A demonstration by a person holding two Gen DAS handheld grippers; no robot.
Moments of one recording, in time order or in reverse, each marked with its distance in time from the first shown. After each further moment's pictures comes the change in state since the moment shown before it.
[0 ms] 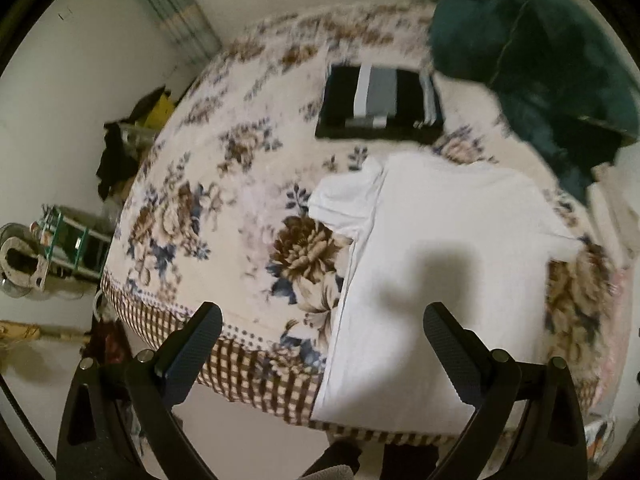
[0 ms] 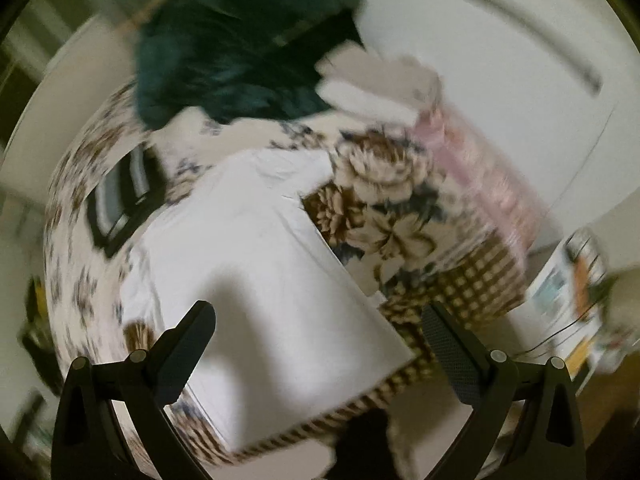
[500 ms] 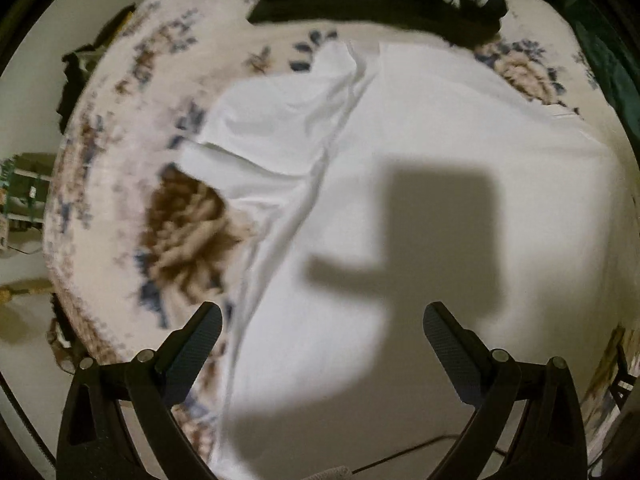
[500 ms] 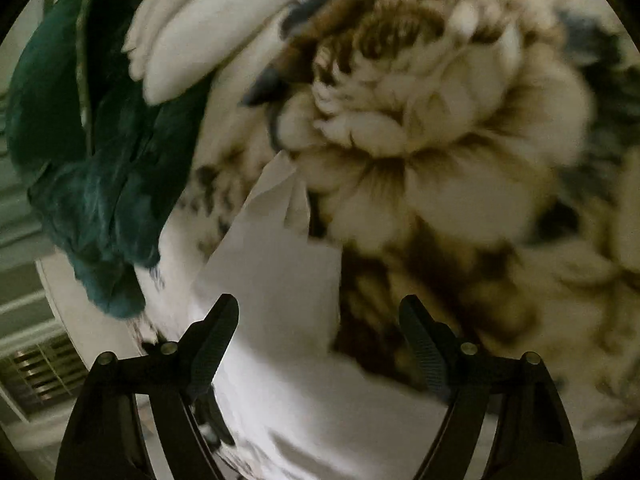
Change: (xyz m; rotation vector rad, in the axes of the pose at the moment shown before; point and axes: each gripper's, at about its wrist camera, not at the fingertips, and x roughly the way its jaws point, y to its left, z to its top) left arm 0.260 -0.092 0.038 -0.098 0.302 -0.043; right arm 0.402 -0.075 0.129 0.772 0.118 0.385
